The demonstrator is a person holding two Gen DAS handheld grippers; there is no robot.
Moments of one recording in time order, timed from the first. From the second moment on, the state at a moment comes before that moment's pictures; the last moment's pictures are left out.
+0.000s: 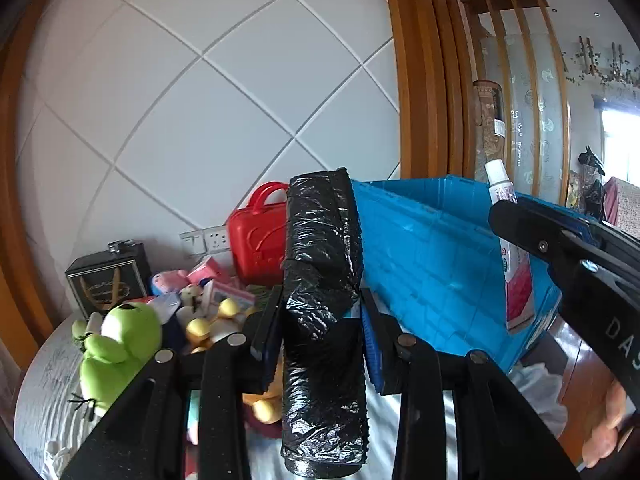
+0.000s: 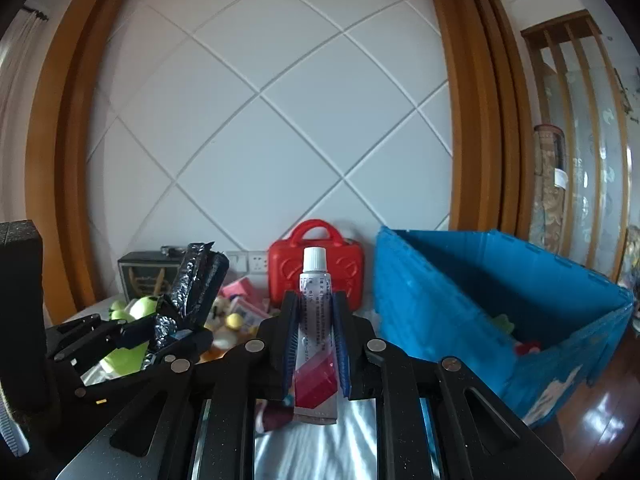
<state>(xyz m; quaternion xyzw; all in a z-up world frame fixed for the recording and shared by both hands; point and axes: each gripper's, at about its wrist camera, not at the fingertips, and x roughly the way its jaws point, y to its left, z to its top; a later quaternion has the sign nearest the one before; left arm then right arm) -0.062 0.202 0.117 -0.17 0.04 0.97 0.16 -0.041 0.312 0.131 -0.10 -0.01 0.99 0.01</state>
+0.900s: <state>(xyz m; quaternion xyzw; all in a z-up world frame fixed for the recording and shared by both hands) -0.151 0.539 0.142 -0.22 0.09 0.95 0.22 -0.134 0.649 0.119 -0.19 0.02 0.97 0.12</state>
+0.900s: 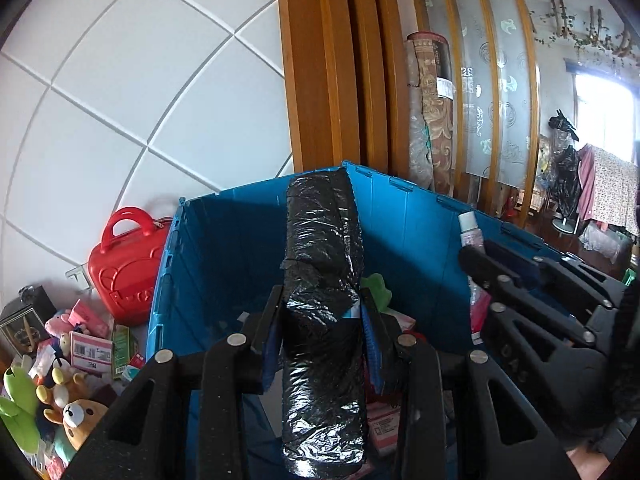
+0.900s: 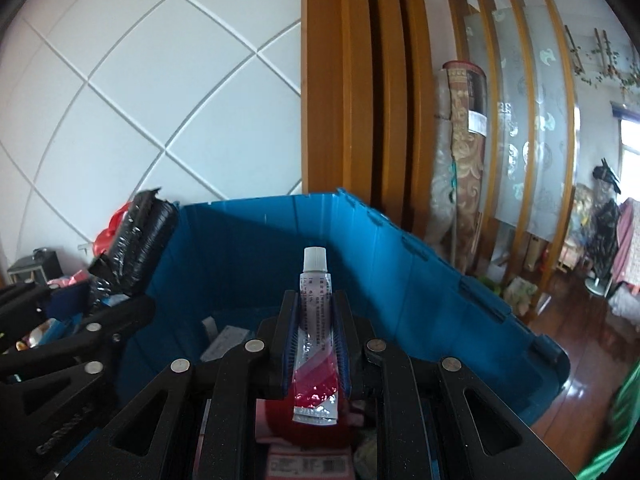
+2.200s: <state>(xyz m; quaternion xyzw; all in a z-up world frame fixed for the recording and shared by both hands) -0.111 0.419 0.172 -0.17 0.02 0.98 0.10 -0.092 0.578 0.139 -0.20 0.00 0.97 0.10</state>
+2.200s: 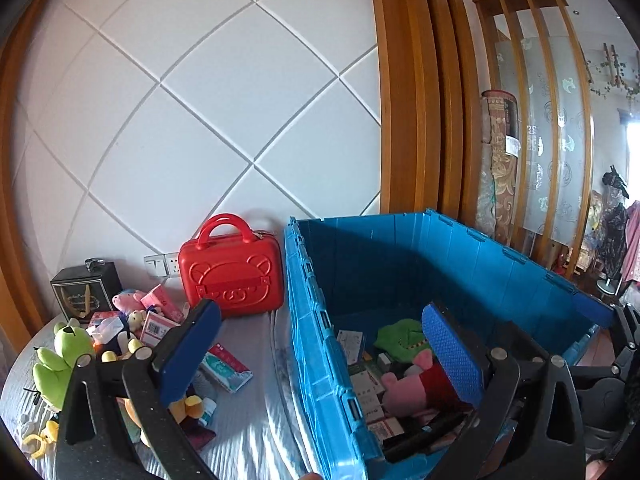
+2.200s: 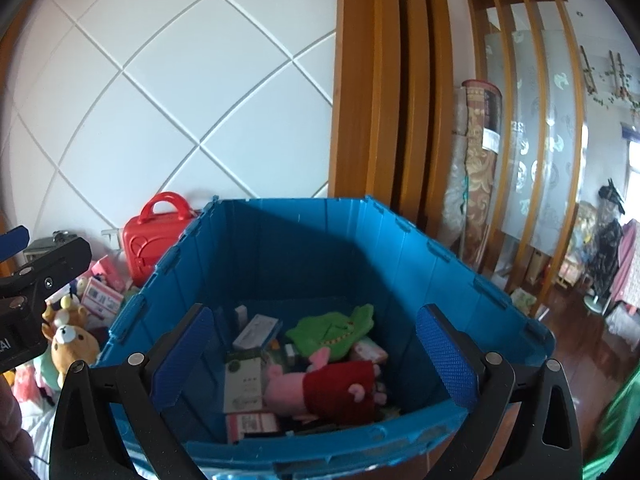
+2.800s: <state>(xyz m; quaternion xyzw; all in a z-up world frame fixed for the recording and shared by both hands) -0.093 0.405 0.161 -0.20 0.02 0.97 0.10 -0.081 0.559 0.137 -0.22 -0.01 0.97 0.11</state>
